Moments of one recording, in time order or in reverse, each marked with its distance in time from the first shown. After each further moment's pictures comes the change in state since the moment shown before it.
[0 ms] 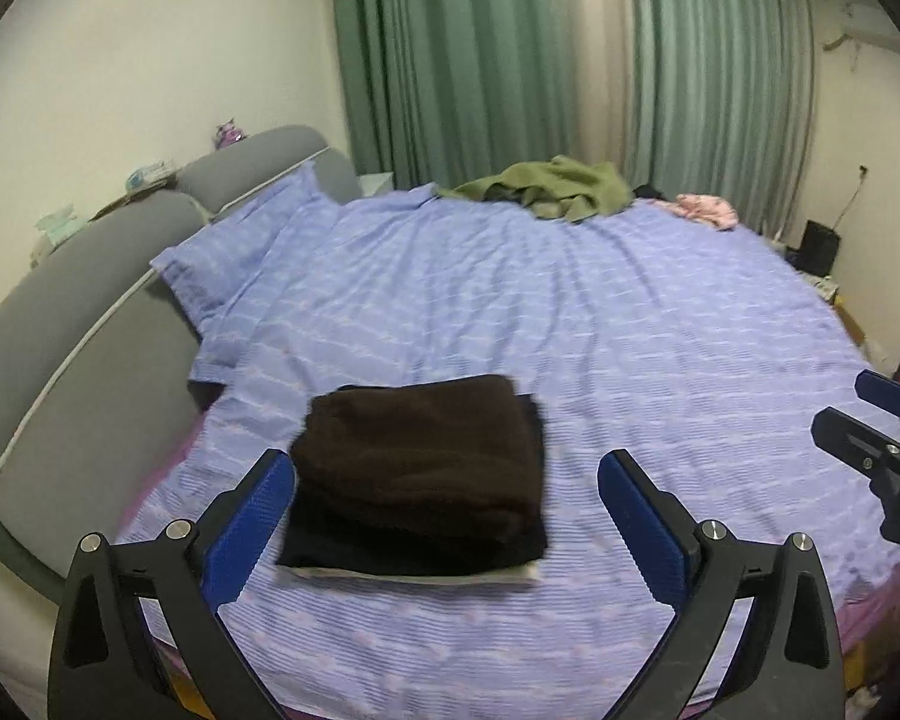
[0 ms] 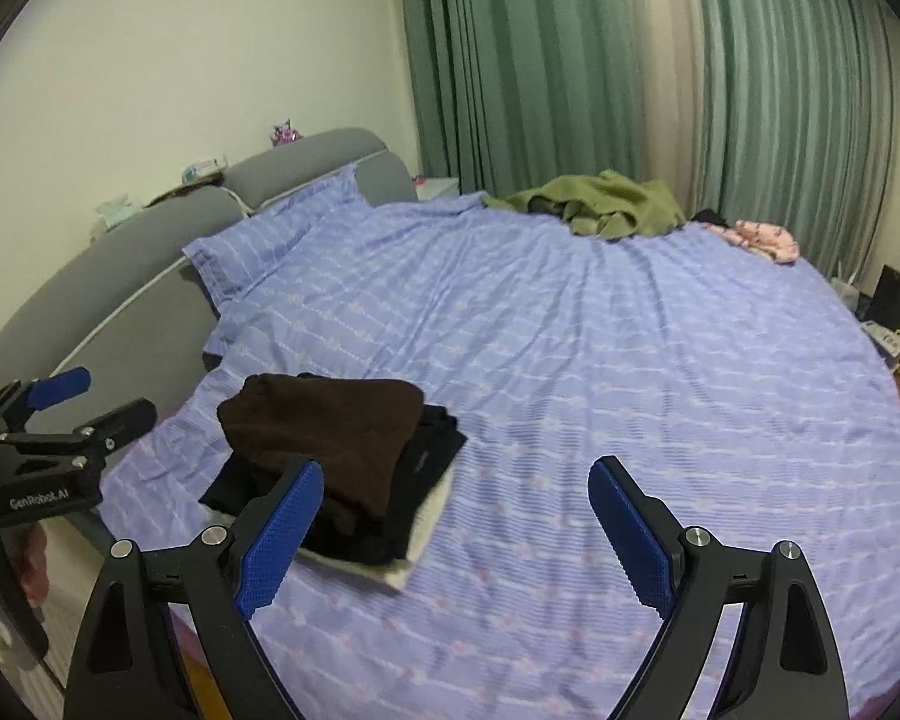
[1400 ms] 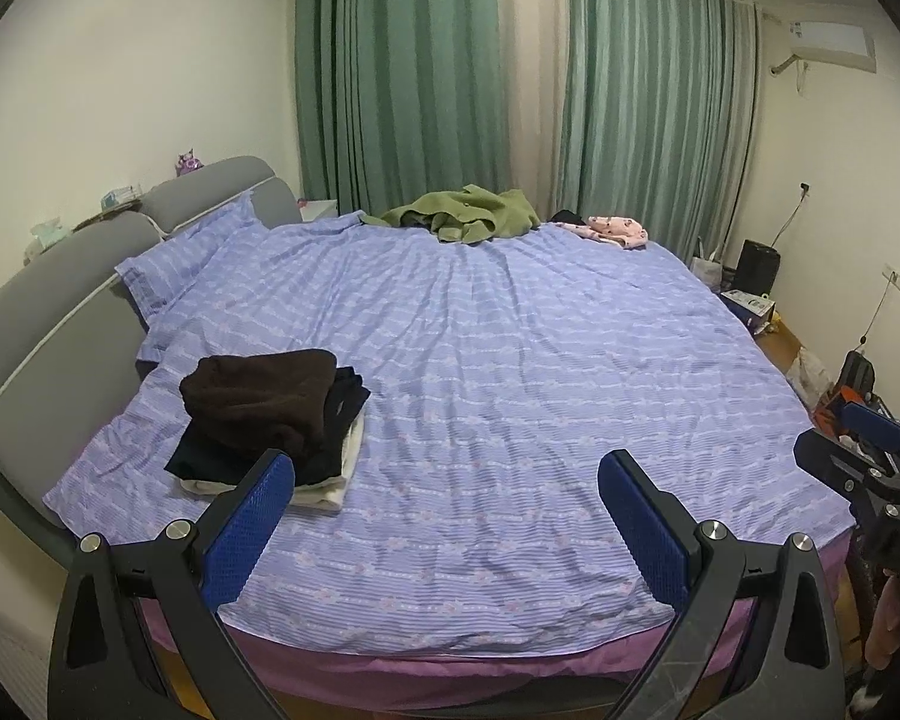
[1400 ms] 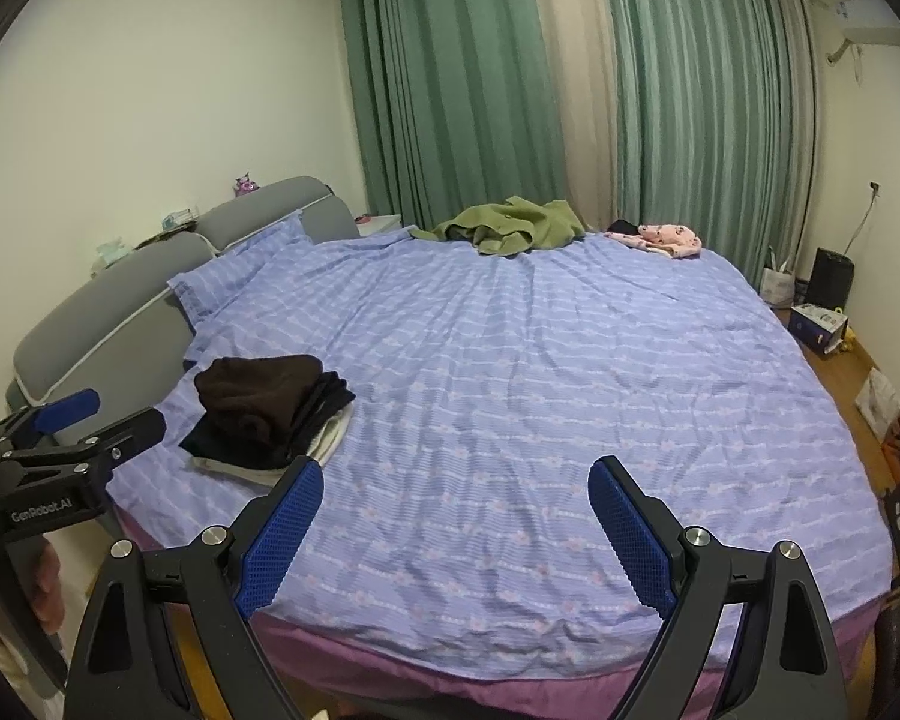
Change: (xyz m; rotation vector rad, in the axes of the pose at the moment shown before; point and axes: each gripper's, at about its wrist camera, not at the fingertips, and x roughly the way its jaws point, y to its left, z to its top) left arm -0.168 -0.221 -0.067 -0.026 -0.064 -0.080; right arm -0.226 -0.171 -0.107 0.063 -0.081 -0.070
